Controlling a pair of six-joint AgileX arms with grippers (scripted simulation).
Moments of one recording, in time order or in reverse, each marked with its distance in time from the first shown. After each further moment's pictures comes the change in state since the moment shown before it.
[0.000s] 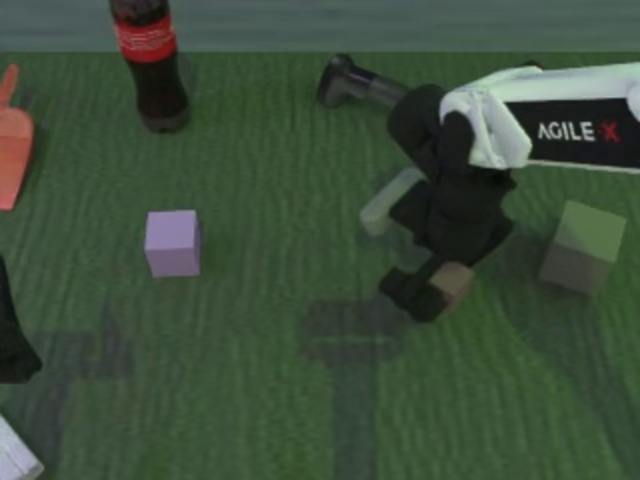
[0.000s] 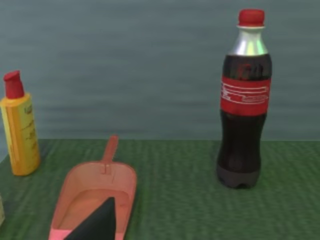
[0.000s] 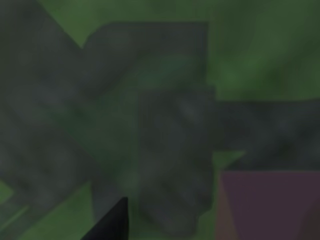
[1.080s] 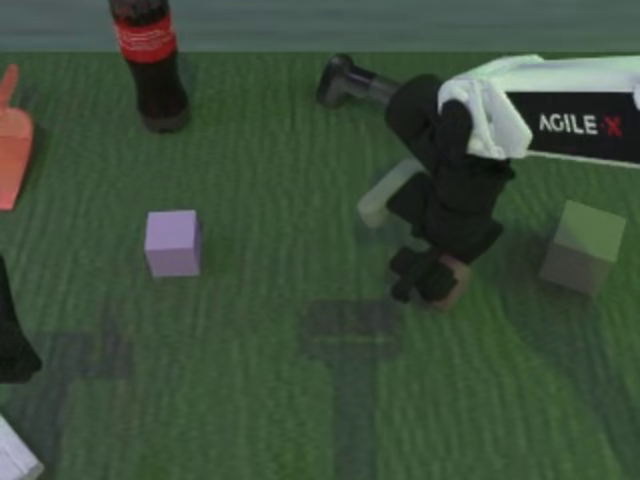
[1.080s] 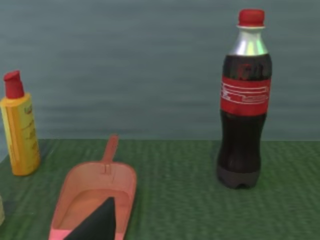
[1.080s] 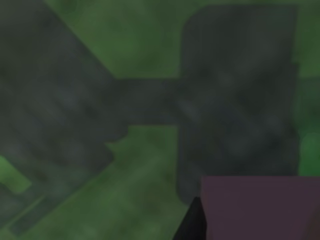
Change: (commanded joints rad) left arm 0.000 0.000 0.000 0.000 0.000 0.000; right arm 0.003 -0.053 0.040 -0.058 -0.011 0.006
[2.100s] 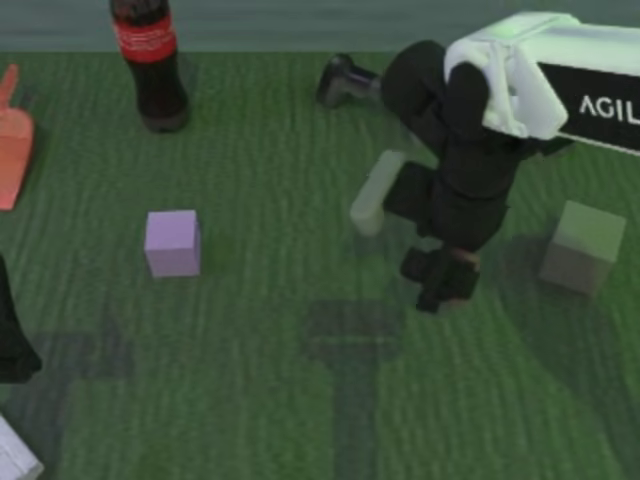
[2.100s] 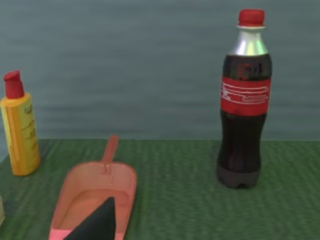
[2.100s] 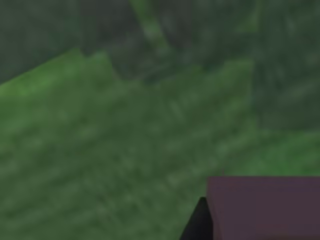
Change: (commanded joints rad) left arm 0.000 0.000 0.000 0.000 0.000 0.000; right arm 0.069 -0.196 -0.042 -0.166 -0.009 -0.198
